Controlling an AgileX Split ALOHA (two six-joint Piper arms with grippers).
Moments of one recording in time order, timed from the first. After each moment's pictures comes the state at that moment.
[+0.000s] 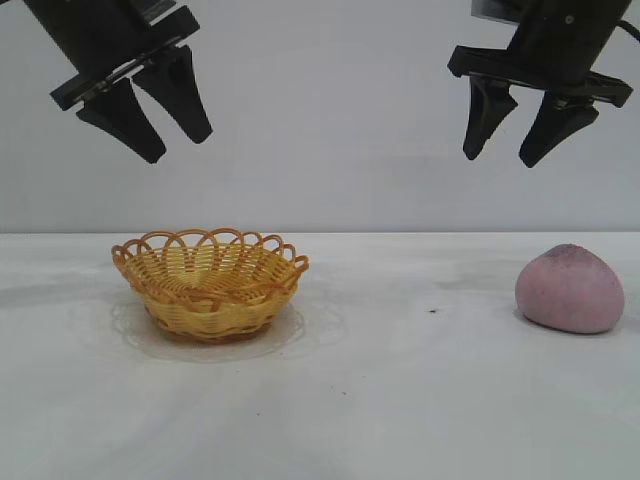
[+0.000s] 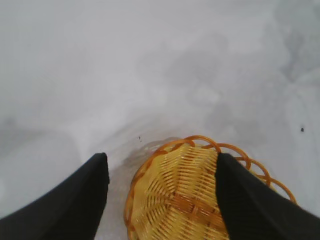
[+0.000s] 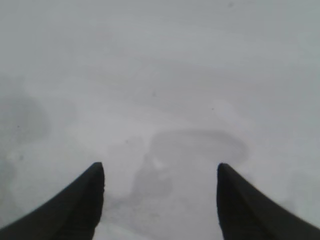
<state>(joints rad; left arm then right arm) -0.18 1.94 -1.43 -0.69 0.72 0.70 0.20 1.94 -1.39 0.36 0.55 -0.30</state>
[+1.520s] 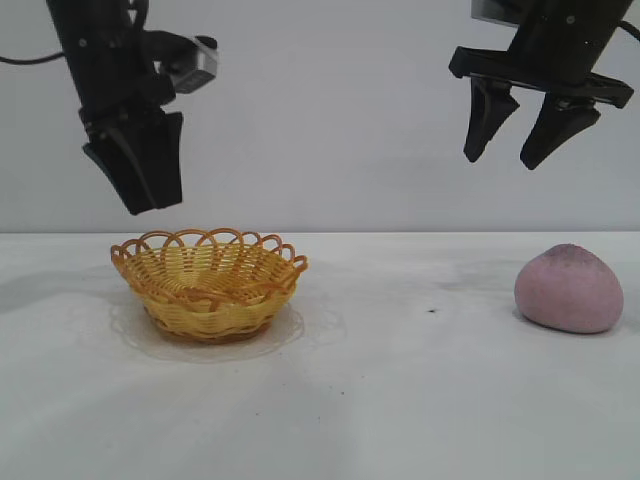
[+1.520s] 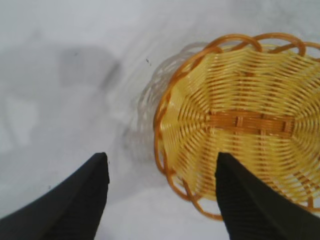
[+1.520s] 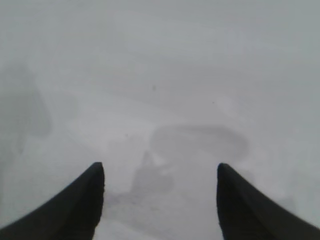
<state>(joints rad) -0.24 2.22 -1.82 -0.30 1.14 0.75 0.20 1.94 -1.39 0.35 0.57 -0.30</state>
